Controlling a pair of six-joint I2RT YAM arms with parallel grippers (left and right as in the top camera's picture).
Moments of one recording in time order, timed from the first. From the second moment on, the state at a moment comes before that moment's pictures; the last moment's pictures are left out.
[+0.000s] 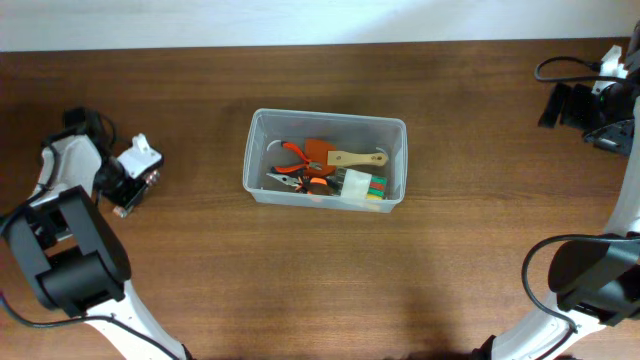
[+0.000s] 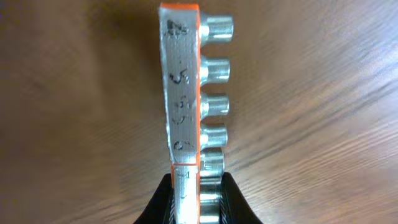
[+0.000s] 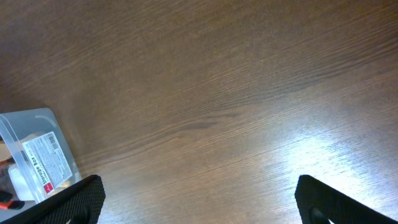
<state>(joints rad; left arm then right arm) 0.36 2.10 1.56 -0.95 -0.03 0.97 -0.39 1.95 2.16 -1.52 -0.07 0.03</state>
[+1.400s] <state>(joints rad) -0.55 2.24 2.00 -1.04 0.04 1.28 -0.39 1.95 2.16 -1.52 -0.07 0.03</state>
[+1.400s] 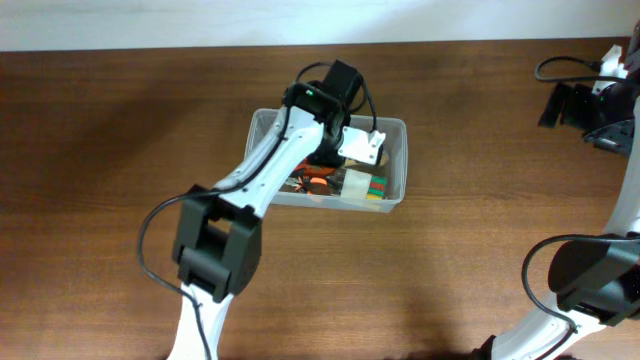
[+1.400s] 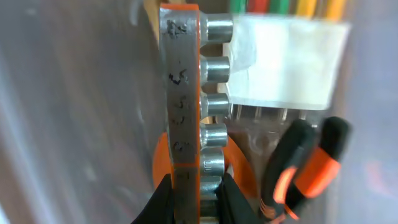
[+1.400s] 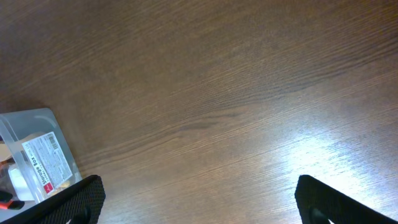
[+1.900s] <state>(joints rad) -0.55 2.25 2.14 -1.05 -0.25 0.84 -0.39 1.95 2.16 -1.52 -0.07 0.03</state>
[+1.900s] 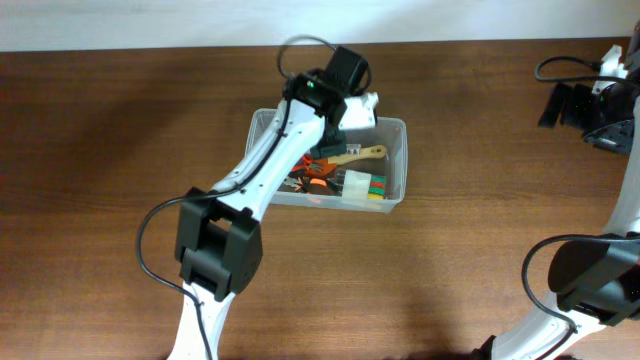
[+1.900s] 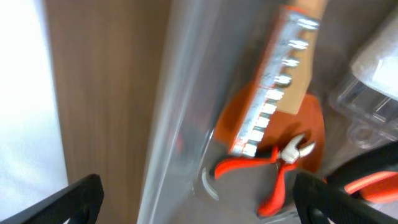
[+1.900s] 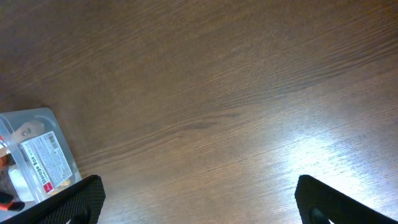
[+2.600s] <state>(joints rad) -0.04 1.89 2.47 -1.57 -0.32 -0.06 -0.39 1.95 2.16 -1.52 -0.07 0.03</state>
